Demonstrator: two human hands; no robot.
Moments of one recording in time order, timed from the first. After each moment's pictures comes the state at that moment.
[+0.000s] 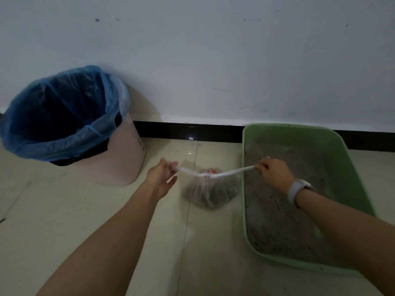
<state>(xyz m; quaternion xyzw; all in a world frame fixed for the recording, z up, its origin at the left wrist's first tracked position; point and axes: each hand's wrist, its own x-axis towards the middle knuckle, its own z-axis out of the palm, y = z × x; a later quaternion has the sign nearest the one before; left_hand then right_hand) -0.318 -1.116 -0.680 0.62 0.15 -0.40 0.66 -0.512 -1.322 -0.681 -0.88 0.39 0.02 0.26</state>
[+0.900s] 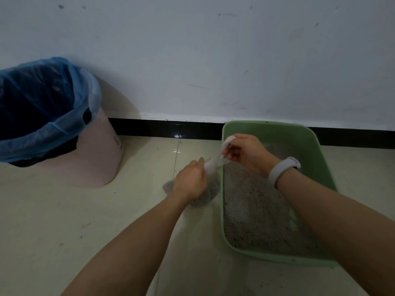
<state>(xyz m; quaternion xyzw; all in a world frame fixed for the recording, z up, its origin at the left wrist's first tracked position) -0.399 -1.188 -0.699 0.86 -0.45 -0.17 0.15 -0.492 -1.322 -0.633 -0.61 0.31 -0.10 0.72</state>
